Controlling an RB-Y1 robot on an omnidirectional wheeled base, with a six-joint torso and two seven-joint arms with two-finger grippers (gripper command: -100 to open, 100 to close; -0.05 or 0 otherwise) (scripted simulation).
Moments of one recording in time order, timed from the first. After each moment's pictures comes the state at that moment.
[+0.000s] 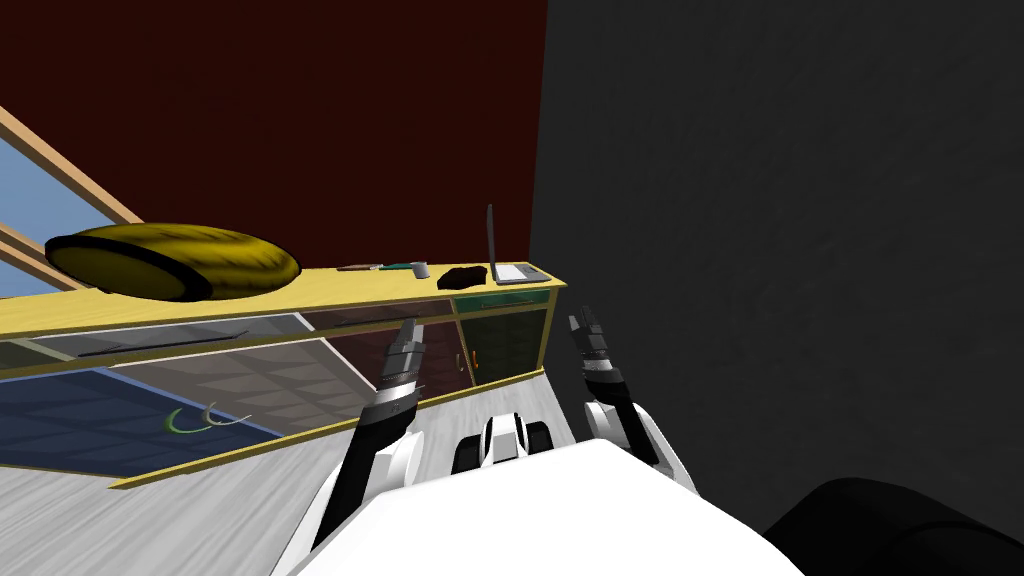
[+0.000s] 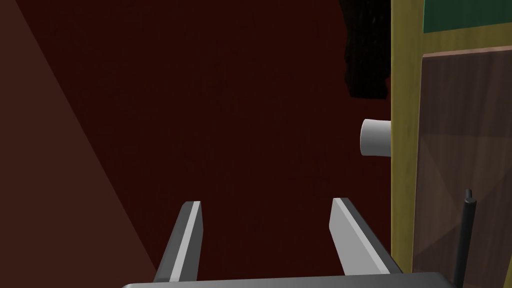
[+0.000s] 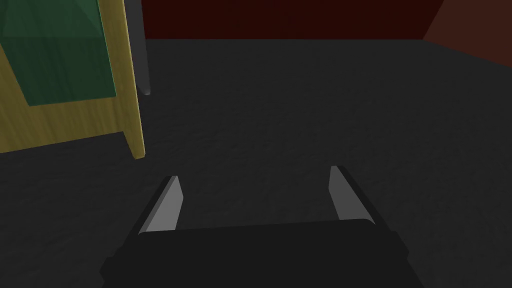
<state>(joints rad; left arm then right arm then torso) 0.51 -0.04 -0.07 -2.24 -0.12 -0.42 -0.10 0.52 -0.05 -0.04 -2.25 0.12 -0.41 -0.12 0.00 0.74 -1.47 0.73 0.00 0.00</state>
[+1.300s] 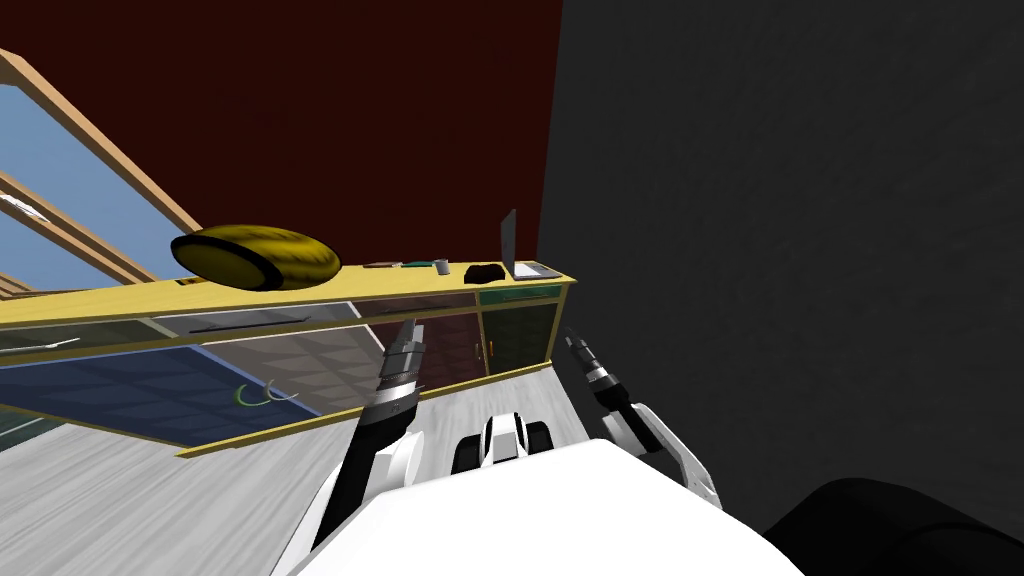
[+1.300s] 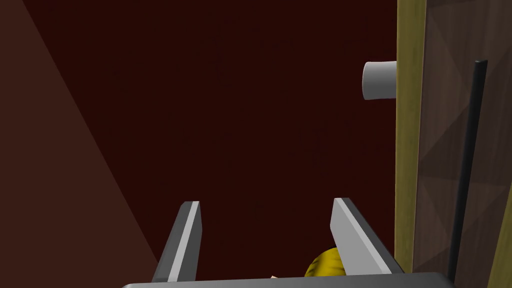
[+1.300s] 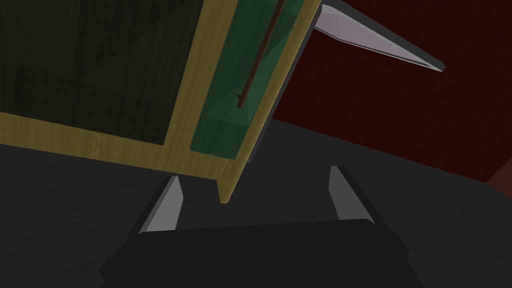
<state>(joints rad) 0.51 -0.04 -0.07 -2.24 -0.12 -0.42 -0.10 0.51 -0.39 -0.02 -1.96 0.11 -0.37 -0.04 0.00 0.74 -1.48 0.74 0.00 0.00</state>
